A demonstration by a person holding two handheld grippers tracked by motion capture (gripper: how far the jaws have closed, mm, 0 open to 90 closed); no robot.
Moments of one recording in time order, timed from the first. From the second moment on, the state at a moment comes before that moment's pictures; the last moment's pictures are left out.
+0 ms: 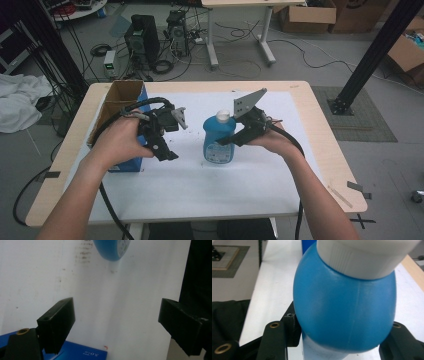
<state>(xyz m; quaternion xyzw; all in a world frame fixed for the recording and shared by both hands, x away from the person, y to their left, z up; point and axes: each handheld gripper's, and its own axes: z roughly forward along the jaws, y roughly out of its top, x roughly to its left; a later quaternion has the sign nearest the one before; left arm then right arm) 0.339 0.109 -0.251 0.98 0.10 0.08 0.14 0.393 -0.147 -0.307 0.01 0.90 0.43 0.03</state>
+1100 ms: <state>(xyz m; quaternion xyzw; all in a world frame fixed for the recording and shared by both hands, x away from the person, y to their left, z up) 0.340 0.063 -0.207 0.98 0.07 0.08 0.16 0.366 -0.106 -0.296 -0.05 0.91 0.41 0.02</state>
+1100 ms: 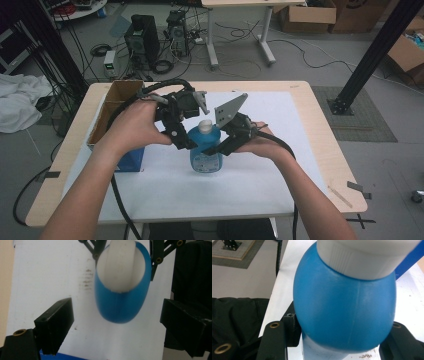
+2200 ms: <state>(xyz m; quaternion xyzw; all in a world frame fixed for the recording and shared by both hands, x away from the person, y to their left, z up) 0.343 0.041 -0.217 0.99 0.05 0.07 0.13 0.362 -0.101 -0.293 -0.06 0.91 0.42 0.01</state>
